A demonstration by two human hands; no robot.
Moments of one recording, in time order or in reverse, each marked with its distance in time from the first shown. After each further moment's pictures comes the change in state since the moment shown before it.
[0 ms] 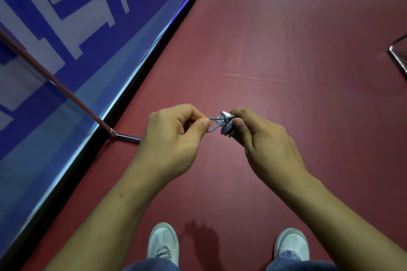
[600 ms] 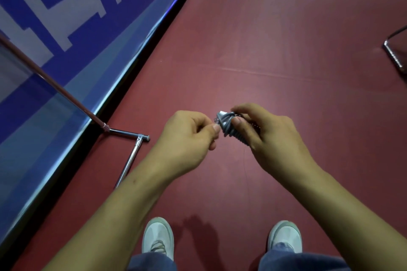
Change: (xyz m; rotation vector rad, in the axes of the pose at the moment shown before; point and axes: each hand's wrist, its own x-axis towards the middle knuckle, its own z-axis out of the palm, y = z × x) left_hand 0.004 0.001 0.033 -0.099 -0.208 -0.266; right_hand -0.002 0.017 -0.011 0.080 0.021 -0.011
